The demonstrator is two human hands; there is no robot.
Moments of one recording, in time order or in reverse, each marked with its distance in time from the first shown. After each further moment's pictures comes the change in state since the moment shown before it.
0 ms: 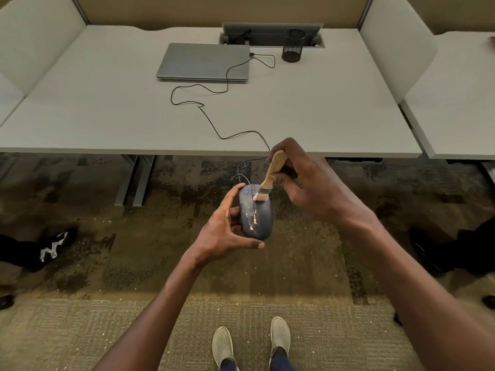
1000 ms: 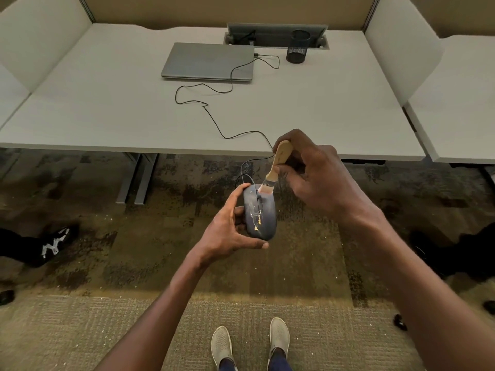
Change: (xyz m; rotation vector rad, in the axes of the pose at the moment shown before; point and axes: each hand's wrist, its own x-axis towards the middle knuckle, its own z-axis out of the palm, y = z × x) left_hand 0.001 -0.001 0.003 -0.007 0.017 0.005; right_hand 0.005 -0.011 -0.008 -0.013 0.074 0.017
